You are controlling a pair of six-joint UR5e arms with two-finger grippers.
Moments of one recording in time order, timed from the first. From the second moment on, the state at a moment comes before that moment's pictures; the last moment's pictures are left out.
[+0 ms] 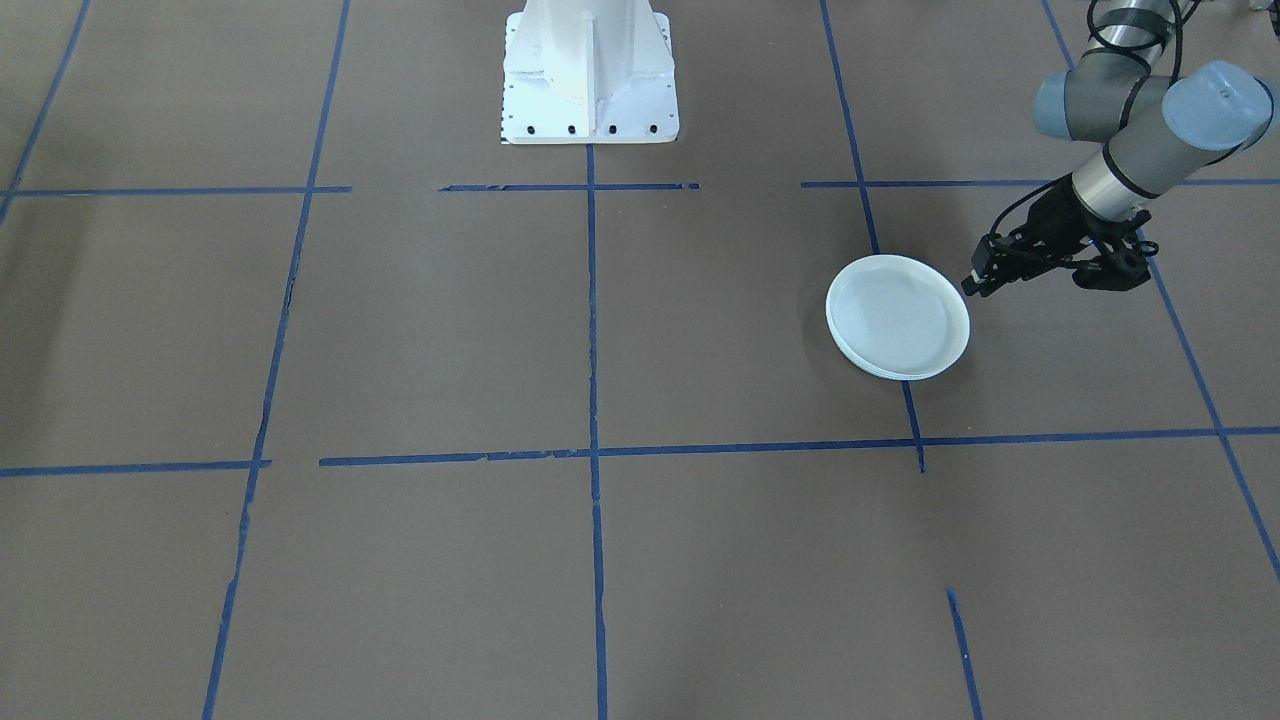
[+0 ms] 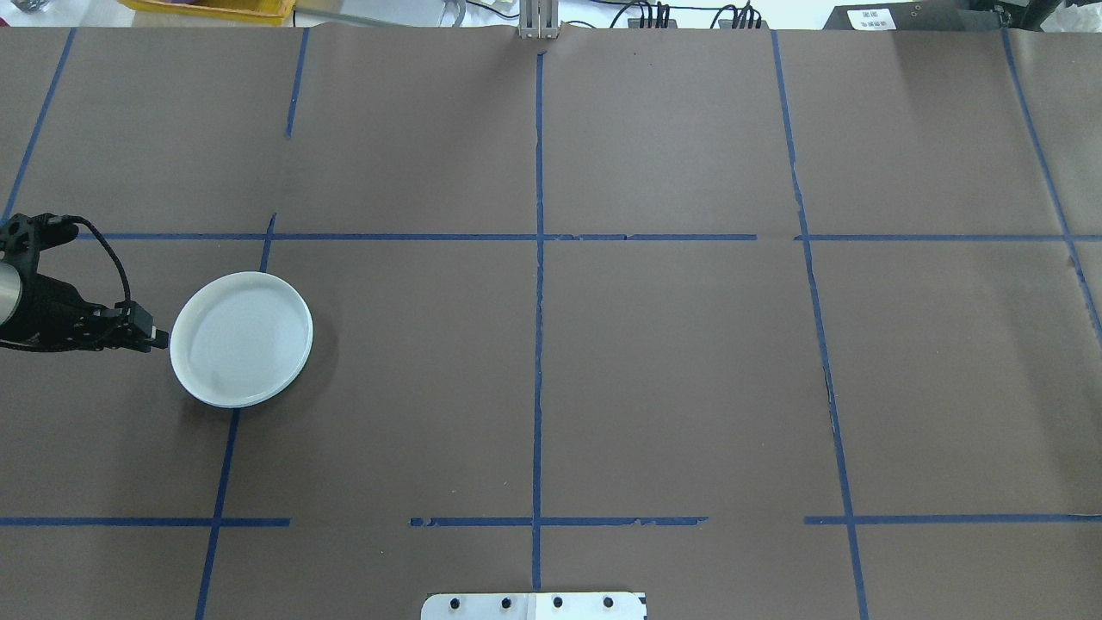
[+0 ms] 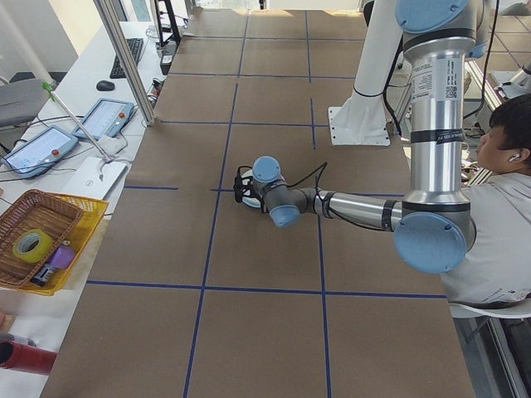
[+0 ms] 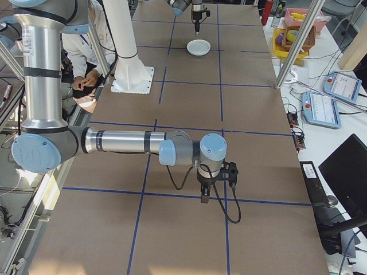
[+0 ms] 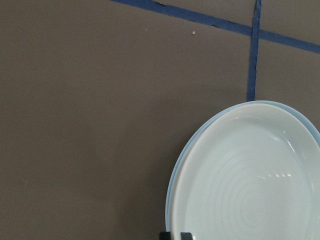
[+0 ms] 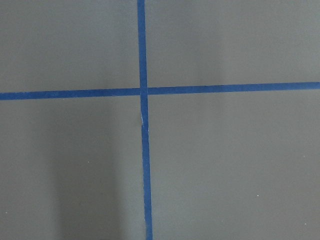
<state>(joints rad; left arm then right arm) -0.89 -1.51 -1.67 -2.49 -2.28 -1.20 1.54 -1.61 1.62 -1.56 2.30 0.09</state>
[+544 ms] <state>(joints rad) -1.10 -1.49 -1.66 -2.42 -2.39 -0.94 1.54 -1.61 1.62 -1.56 2.30 0.09</state>
